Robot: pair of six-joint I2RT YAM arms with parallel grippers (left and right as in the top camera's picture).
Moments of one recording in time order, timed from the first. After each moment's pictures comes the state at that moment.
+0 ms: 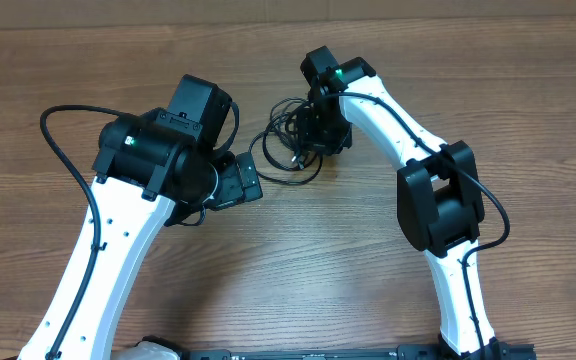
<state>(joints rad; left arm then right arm) -0.38 1.47 1.66 -1.56 0.07 -0.67 0.45 2.37 2.02 -1.14 -0.24 0.46</state>
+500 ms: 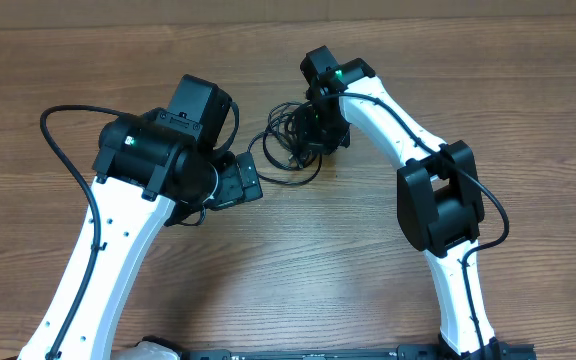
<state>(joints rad) -0.38 1.47 1.66 -1.56 0.07 -0.67 0.45 2.37 2.02 -1.12 -0.24 0.46</state>
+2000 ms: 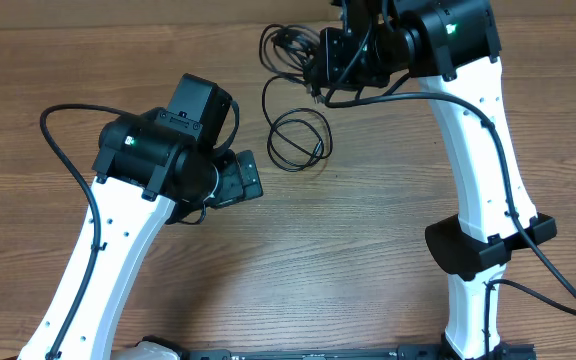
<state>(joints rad) -0.38 1.47 1.66 -1.53 0.06 -0.67 0.41 2.16 2.76 -1.61 -0.46 0.36</state>
